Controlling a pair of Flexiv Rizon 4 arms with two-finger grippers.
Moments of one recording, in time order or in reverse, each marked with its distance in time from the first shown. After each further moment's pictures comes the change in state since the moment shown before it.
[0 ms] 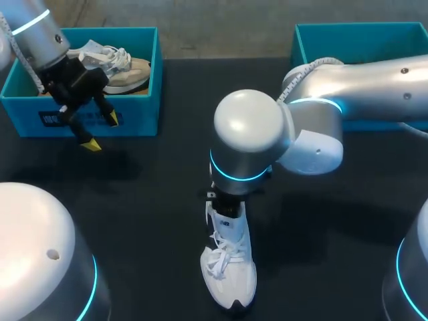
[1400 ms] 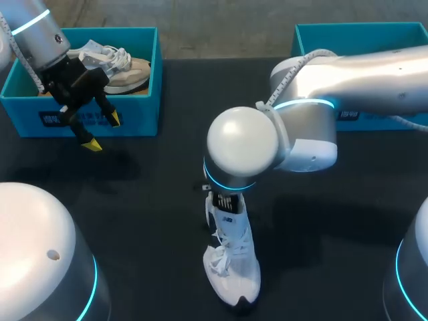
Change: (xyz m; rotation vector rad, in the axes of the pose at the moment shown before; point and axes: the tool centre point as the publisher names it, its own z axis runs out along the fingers) left arm 0.001 -0.003 0.001 0.019 0.010 0.016; right arm 0.008 0.041 0.001 -0.187 -0.018 -0.120
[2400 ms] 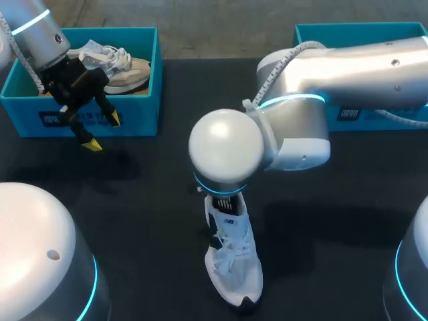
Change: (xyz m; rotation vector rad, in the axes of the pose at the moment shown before) left arm 0.000 0.000 0.000 0.000 0.000 0.000; right arm 0.004 0.003 -0.024 -0.033 -0.057 -0.055
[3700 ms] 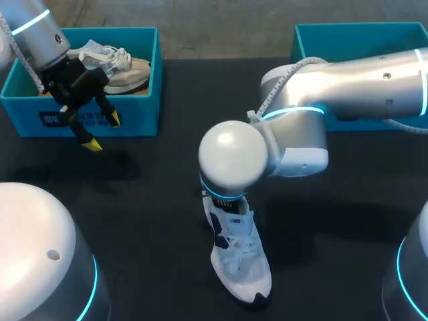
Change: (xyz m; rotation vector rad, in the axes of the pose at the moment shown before) left arm 0.000 0.000 0.000 0.000 0.000 0.000; right arm -0.005 -0.006 0.037 0.000 0.005 0.000
